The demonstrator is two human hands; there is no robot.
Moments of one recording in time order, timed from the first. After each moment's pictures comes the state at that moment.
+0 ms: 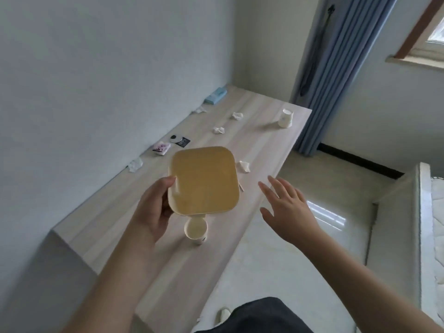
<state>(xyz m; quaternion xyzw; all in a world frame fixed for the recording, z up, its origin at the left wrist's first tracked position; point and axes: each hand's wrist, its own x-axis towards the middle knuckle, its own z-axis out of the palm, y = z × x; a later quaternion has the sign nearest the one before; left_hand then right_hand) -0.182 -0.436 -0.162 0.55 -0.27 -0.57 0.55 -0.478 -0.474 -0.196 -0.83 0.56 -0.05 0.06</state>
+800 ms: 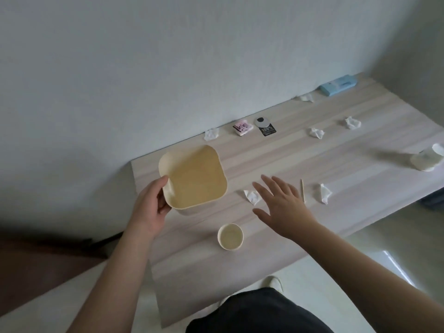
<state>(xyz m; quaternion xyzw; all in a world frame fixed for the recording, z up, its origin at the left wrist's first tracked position) -0.112 -0.416 -0.214 0.63 0.07 -0.33 0.69 -0.344 -0.621 -0.240 -0.96 0.24 0.04 0.12</state>
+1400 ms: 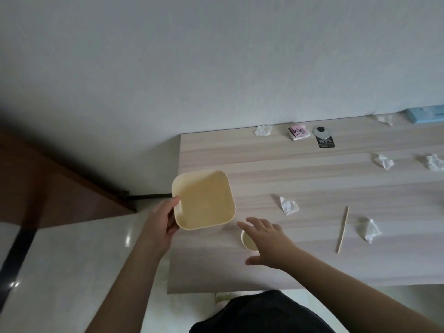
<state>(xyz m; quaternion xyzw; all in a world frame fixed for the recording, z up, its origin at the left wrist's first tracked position) -0.151 -0.326 -0.256 0.66 0.18 -0.25 0.69 -0.300 -0.563 -0.308 -0.96 -0.01 0.22 0.16</state>
